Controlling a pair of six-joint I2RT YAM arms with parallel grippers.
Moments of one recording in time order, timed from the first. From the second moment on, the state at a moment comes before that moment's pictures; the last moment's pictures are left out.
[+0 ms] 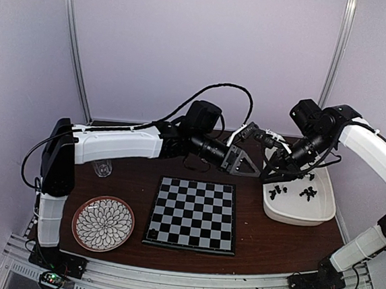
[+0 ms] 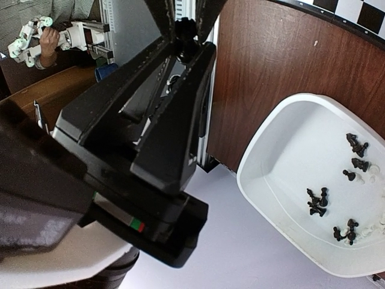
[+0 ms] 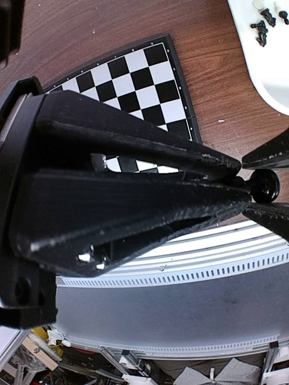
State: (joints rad) left arm -0.99 2.08 1.81 -0.10 0.85 -0.54; right arm 0.45 1.45 1.49 -1.31 -0.72 -0.63
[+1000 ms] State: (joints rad) left arm -1.13 2.08 1.94 -0.91 0.34 0.06; right arm -0.23 1.47 1.18 -1.02 -0.94 -0.47
